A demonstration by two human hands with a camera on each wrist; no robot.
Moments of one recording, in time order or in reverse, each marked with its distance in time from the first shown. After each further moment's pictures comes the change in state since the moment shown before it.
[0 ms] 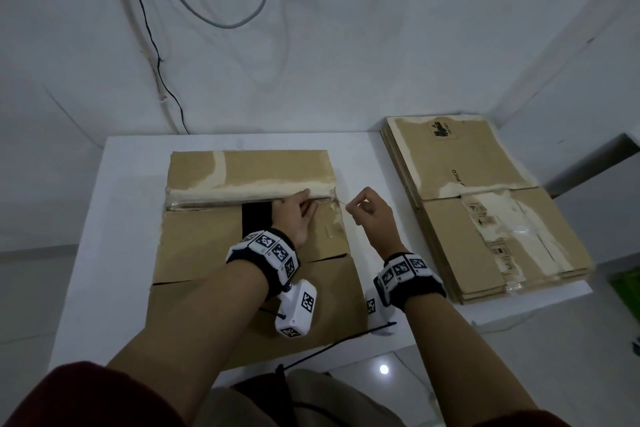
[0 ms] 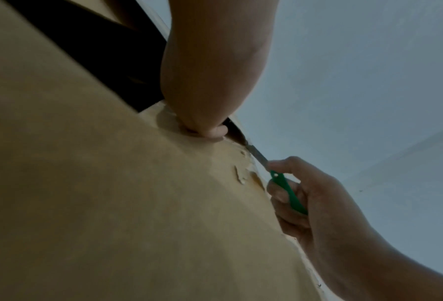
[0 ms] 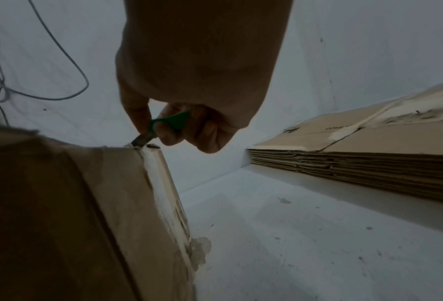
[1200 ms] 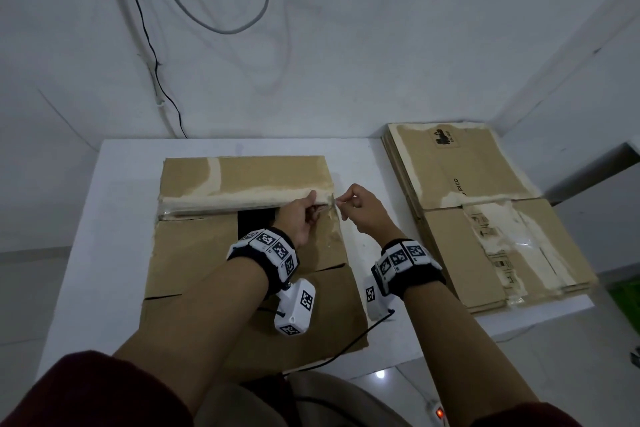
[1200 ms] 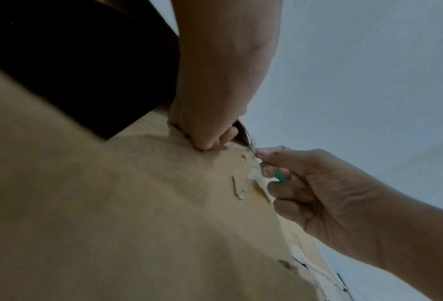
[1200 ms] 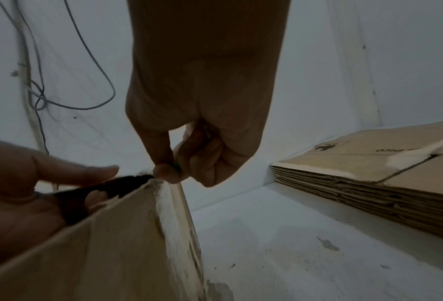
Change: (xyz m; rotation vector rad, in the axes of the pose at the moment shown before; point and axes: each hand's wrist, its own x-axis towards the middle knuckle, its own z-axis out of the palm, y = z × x) left_hand 0.009 0.006 0.017 0.289 -0.053 -0.119; right_hand 0.044 -0.022 0.004 -0.127 -0.207 0.140
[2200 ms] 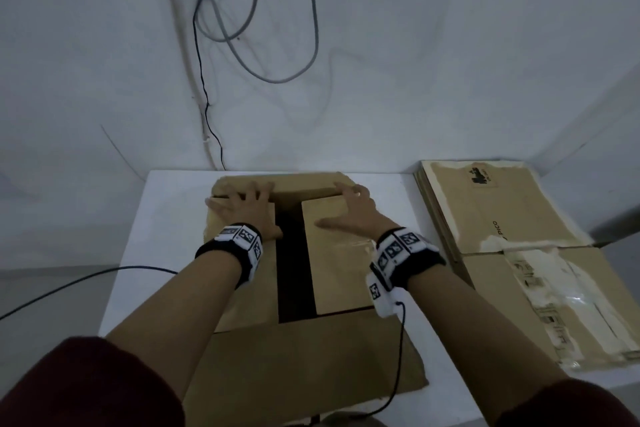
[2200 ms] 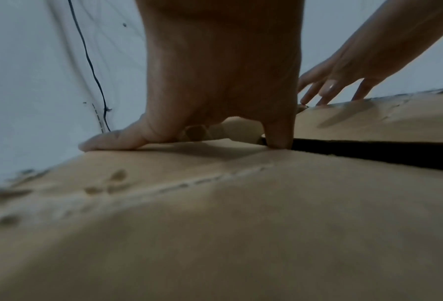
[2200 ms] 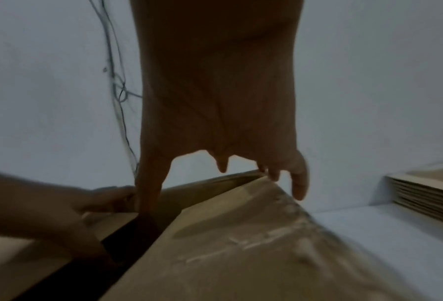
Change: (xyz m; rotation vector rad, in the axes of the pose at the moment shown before) left_hand 0.022 0.121 -0.093 1.973 0.480 0.309; right_hand 0.072 -0.082 0.042 -0.436 -0.189 0.038
